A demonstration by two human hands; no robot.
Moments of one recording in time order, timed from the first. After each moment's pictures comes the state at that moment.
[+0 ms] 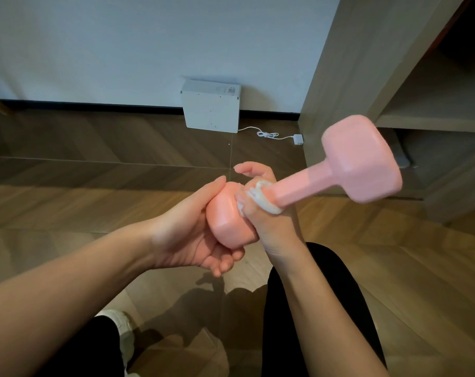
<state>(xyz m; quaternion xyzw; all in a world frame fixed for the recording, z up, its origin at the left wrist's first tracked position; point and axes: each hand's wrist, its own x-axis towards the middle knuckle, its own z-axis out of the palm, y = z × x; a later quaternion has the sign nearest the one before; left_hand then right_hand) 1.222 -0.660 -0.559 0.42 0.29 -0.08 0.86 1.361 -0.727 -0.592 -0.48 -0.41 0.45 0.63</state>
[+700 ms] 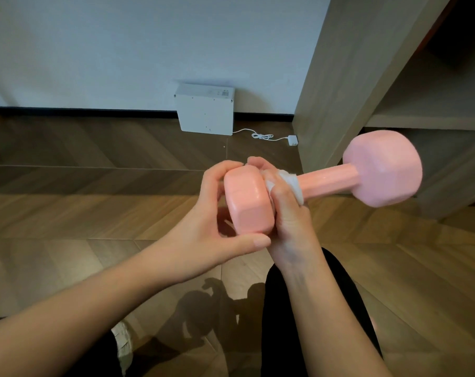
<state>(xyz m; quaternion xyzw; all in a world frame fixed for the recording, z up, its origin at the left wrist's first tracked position) 1.232 -0.685 -0.562 0.76 0.23 0.25 0.55 1.368 -0.734 -0.571 -0.43 -0.23 0.53 0.70</state>
